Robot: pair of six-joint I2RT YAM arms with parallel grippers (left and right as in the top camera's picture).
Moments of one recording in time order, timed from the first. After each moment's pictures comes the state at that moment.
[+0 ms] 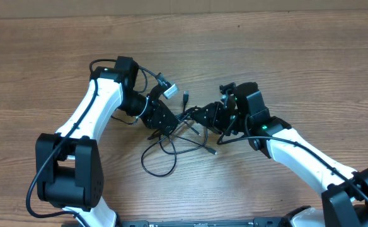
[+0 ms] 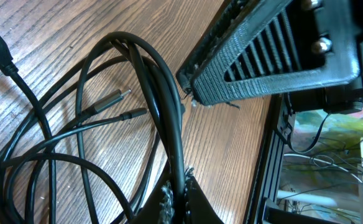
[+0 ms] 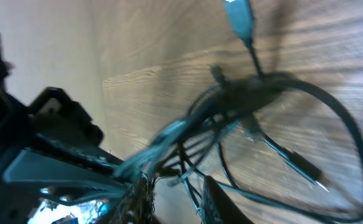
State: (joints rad) left arm -0.16 1.84 1.33 -1.13 0.89 0.68; right arm 0.46 1.52 0.79 0.03 -0.63 0.97
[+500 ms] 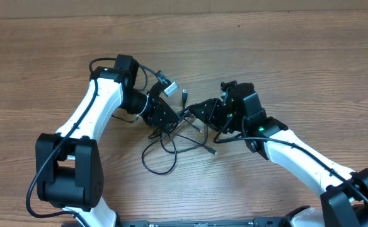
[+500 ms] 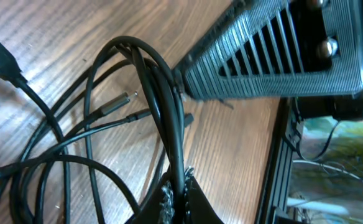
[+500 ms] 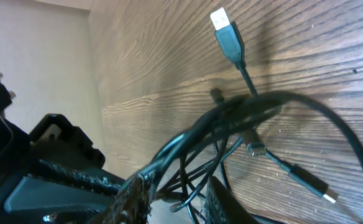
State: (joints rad) left arm -0.16 1.84 1.33 -1.06 0.89 0.65; right arm 0.49 1.52 0.79 0.07 -0.49 1.06
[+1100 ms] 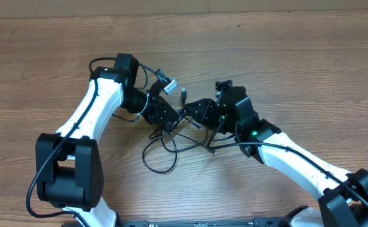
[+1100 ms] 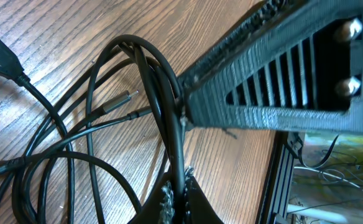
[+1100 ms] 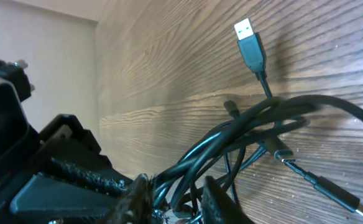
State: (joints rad) left arm -0.16 1.84 1.33 -1.04 0.88 0.60; right arm 0.56 1.52 0.79 0.14 -0.36 1.07
